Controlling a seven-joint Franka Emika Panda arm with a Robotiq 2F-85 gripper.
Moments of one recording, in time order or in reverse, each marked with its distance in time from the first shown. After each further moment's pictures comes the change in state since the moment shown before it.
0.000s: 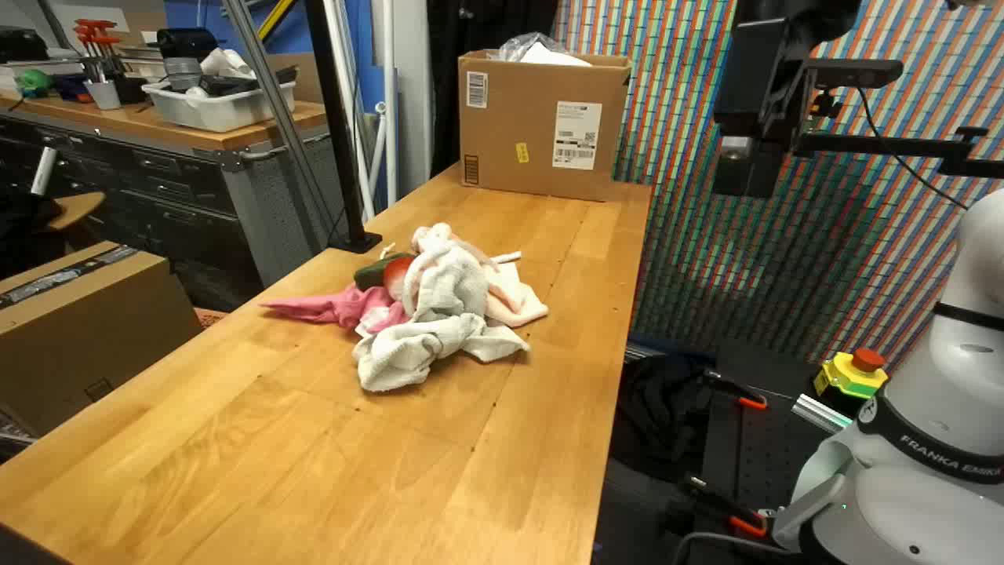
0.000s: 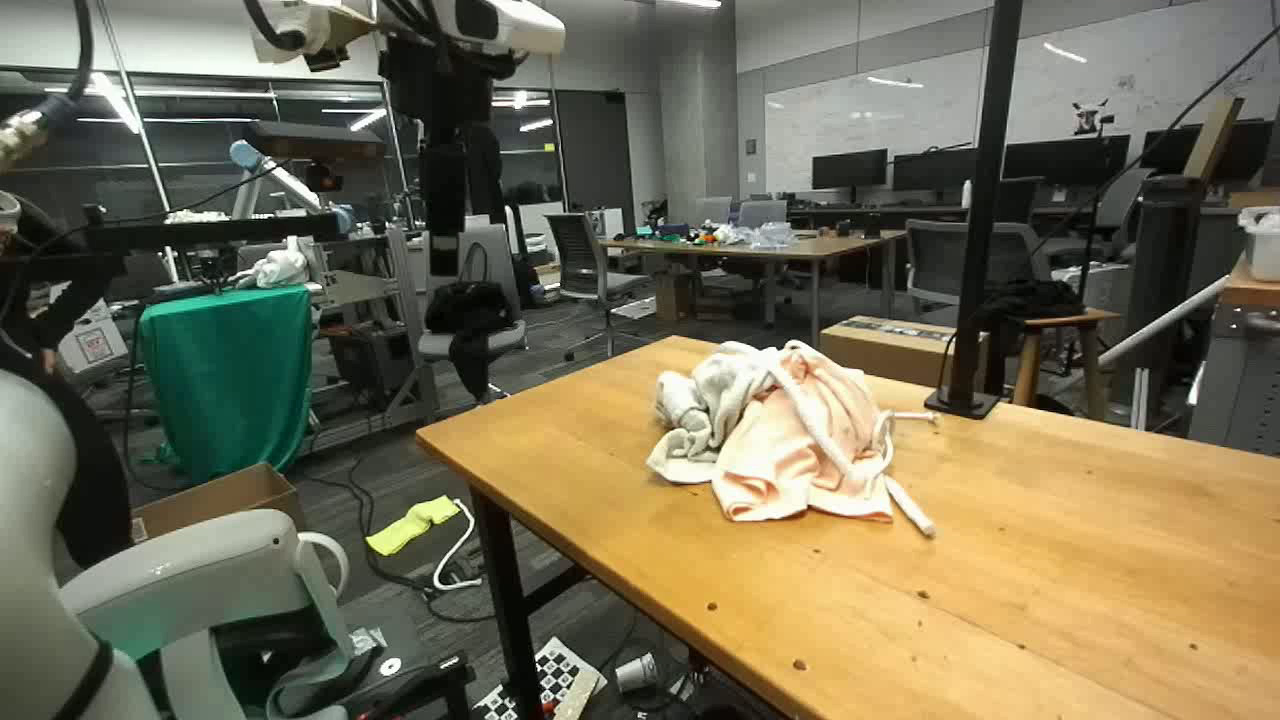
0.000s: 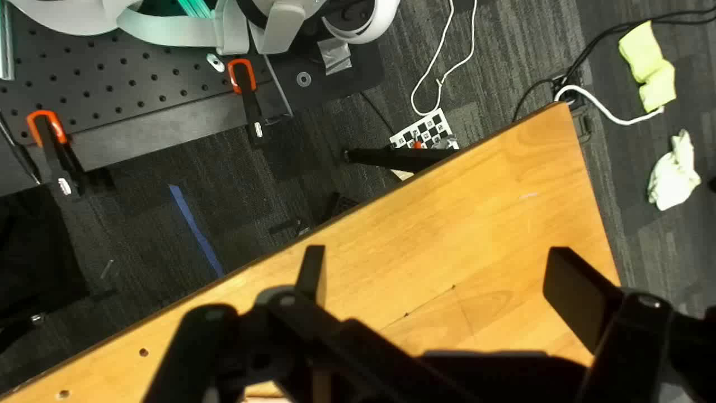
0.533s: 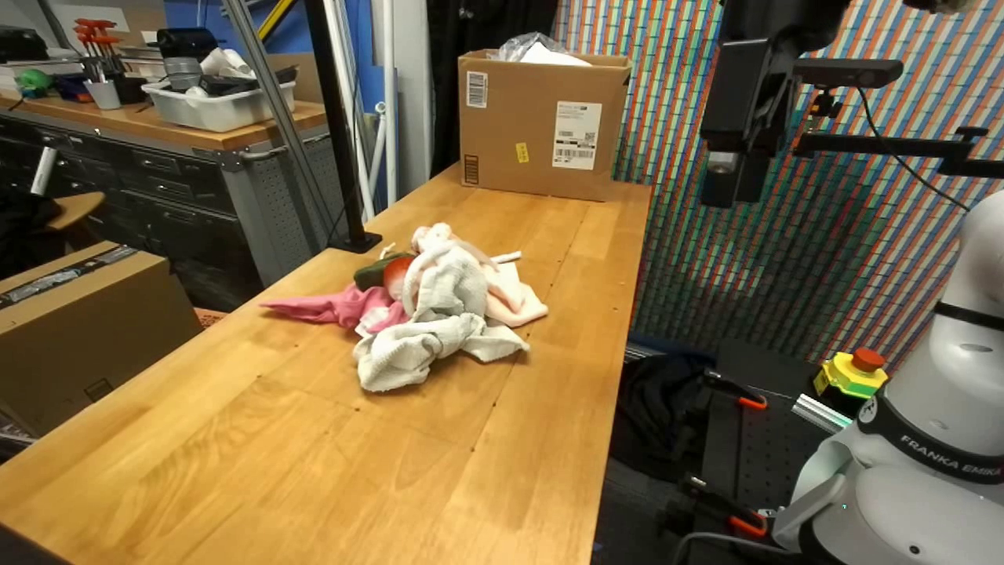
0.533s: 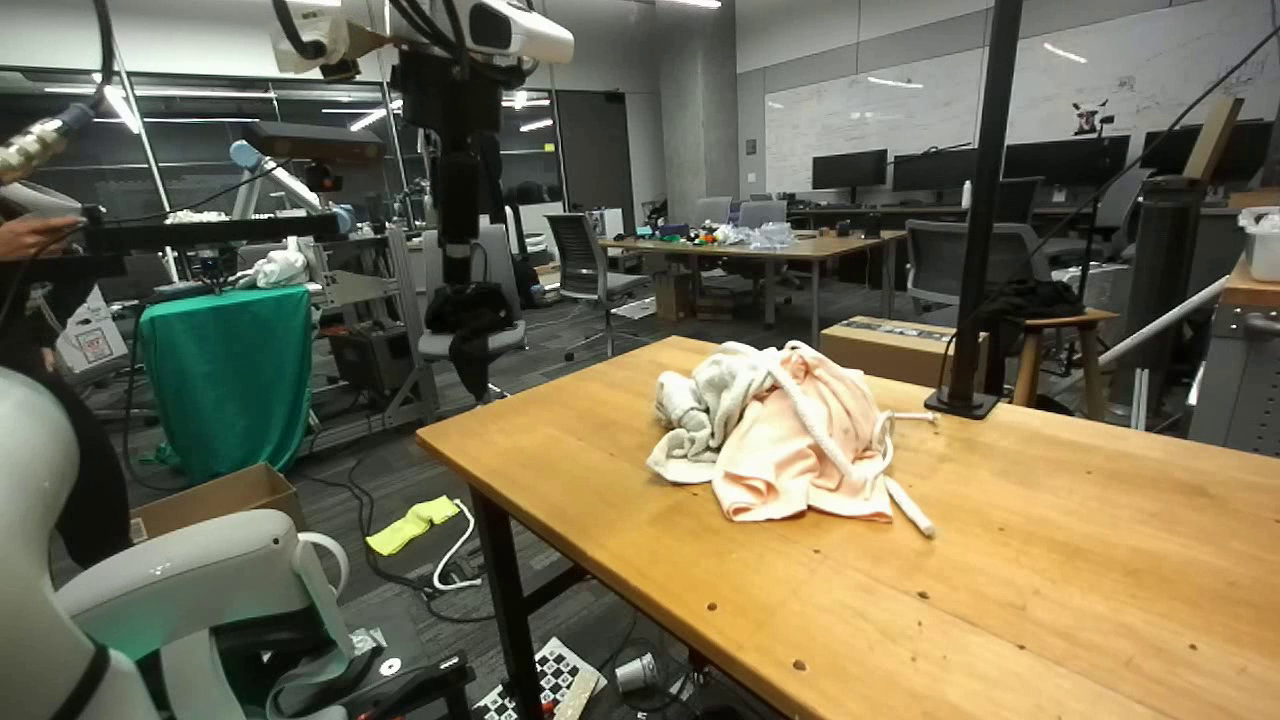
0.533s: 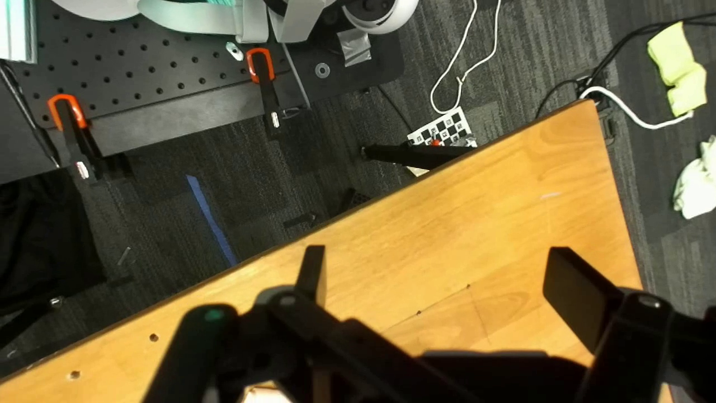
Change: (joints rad) arm -0.026 0.034 0.035 0.010 -0.025 0.007 -0.029
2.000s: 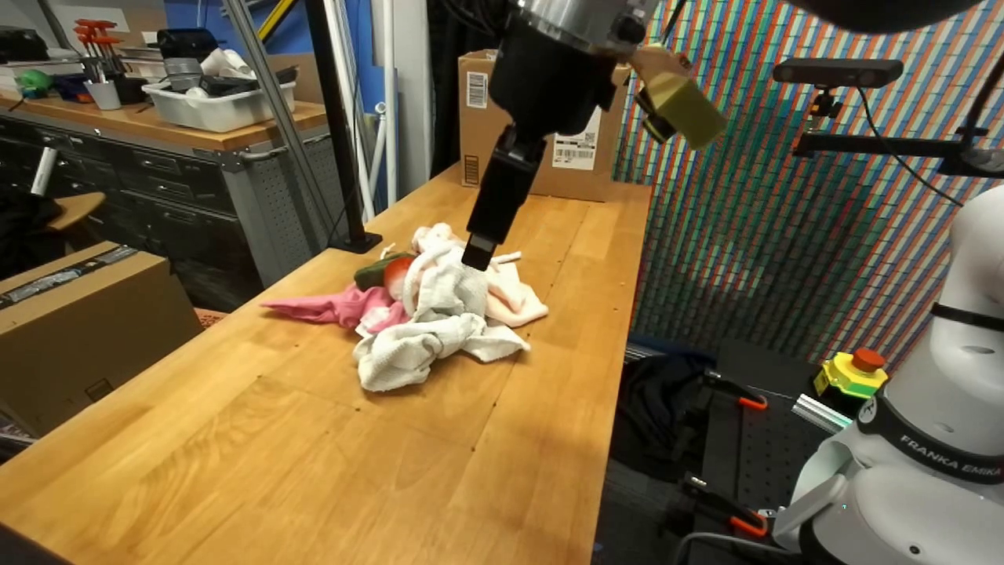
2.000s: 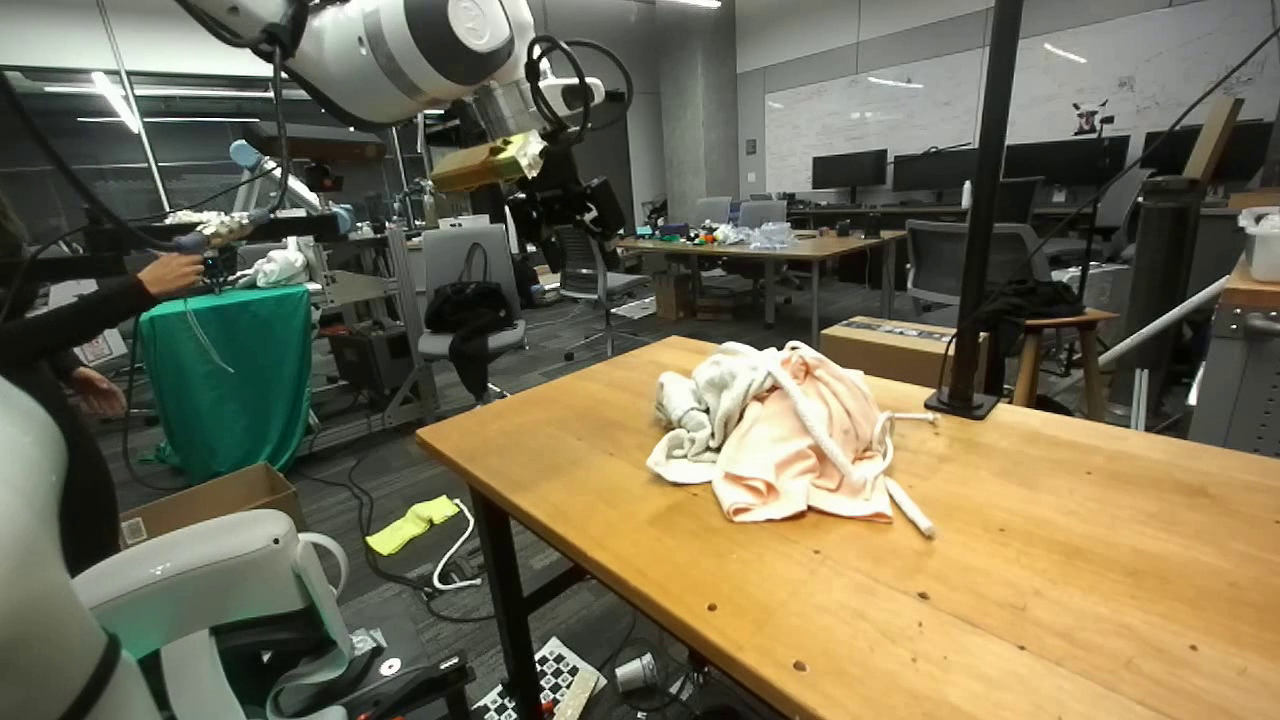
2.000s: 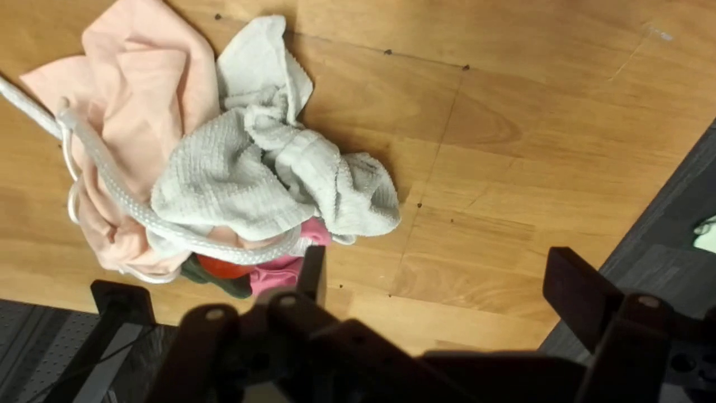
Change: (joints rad) arm 0.095 0.419 0.182 0.136 -0.398 0.672 -0.198
